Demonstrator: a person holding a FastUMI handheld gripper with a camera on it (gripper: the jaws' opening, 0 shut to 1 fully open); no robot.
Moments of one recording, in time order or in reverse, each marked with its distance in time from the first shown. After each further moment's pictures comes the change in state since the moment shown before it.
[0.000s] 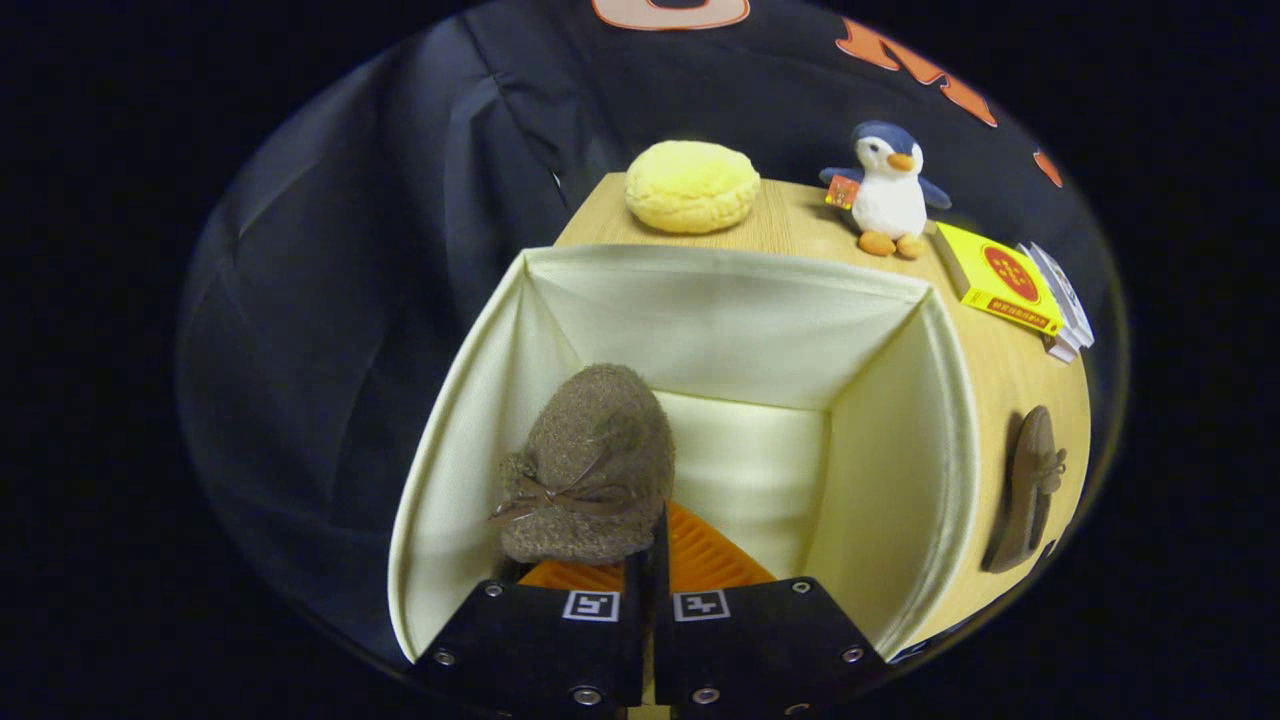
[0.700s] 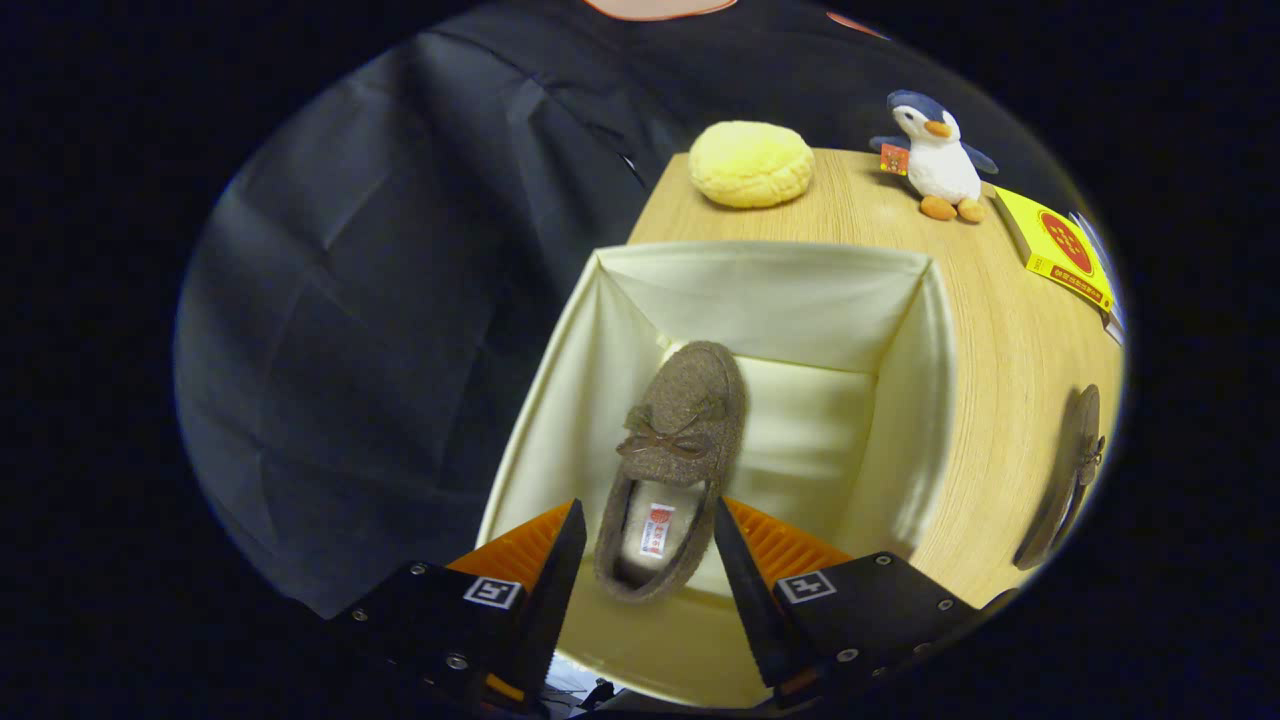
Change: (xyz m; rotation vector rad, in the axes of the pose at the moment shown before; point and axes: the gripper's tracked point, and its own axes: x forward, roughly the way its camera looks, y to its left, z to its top) arm -0.097 0.006 -0.002 0.004 0.018 0.366
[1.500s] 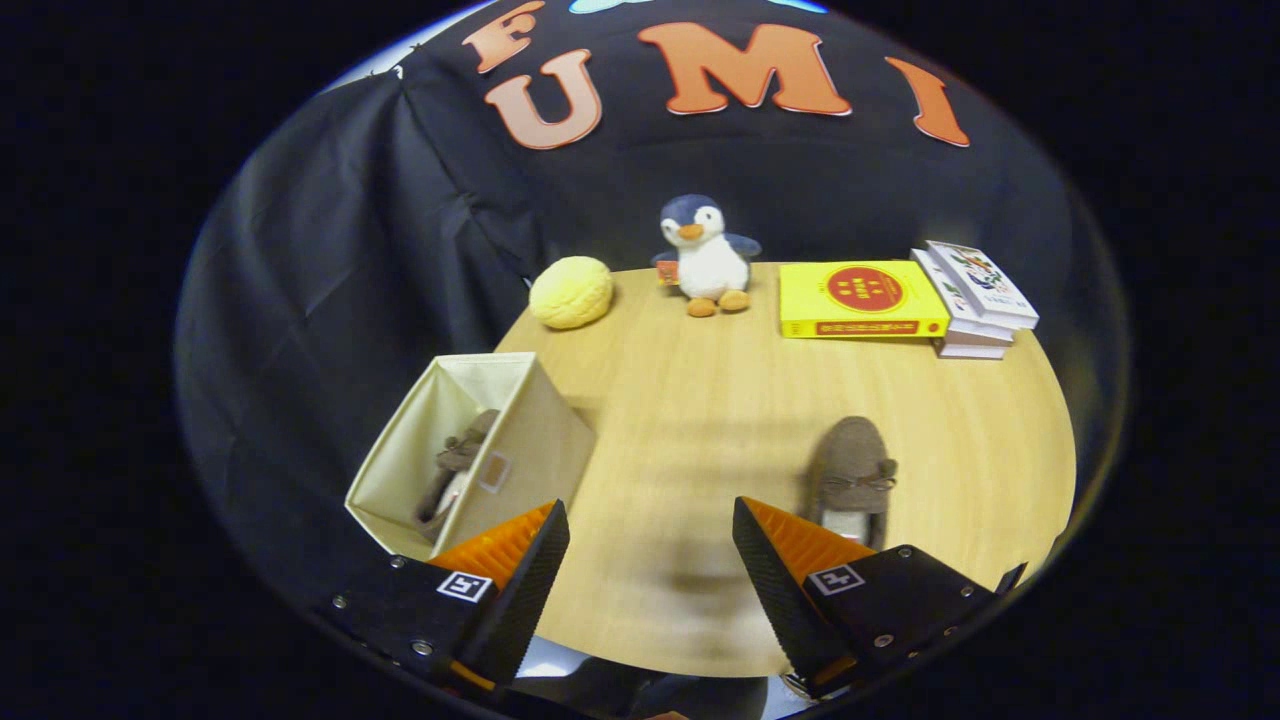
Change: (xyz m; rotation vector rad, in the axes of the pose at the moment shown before) arm -0.164 -0.250 -0.029 0.009 -0.337 -0.295
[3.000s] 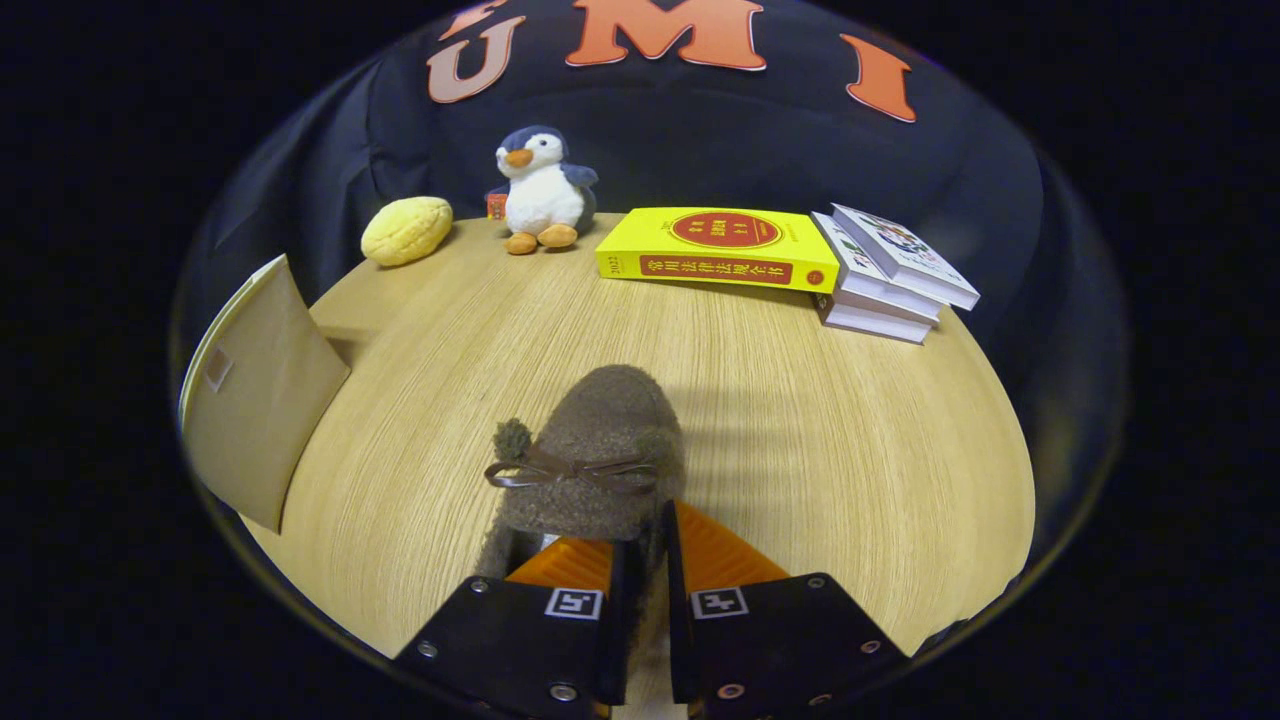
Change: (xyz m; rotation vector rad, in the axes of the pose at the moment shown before) arm 0.100 -0.189 -0.047 -0.090 0.022 -0.252
